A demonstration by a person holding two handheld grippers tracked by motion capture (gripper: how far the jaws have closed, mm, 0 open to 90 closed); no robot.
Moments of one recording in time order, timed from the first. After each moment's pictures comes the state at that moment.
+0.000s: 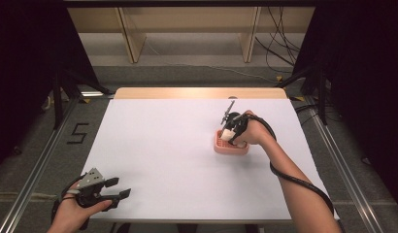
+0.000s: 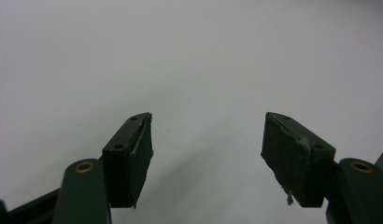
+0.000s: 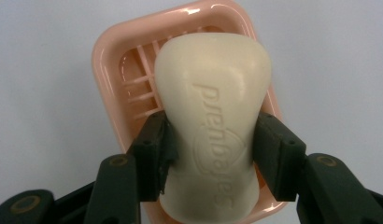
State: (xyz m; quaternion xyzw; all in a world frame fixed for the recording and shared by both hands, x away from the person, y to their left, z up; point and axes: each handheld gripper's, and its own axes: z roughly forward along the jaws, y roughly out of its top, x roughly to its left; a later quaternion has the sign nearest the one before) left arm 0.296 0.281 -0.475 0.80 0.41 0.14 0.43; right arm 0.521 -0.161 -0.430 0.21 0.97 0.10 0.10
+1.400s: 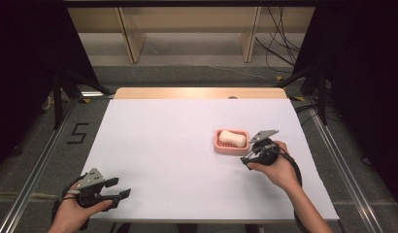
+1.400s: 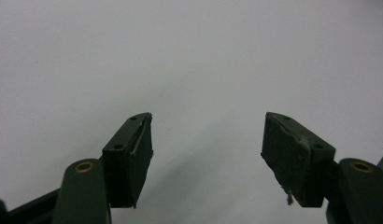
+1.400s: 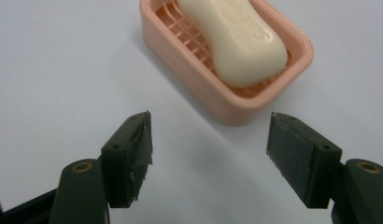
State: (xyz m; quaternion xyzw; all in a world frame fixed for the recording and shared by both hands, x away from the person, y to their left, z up) left arm 0.296 0.280 -0.476 0.79 0.41 0.14 0.42; right arm 0.404 -0.231 -0.446 0.37 0.87 0.28 0.17
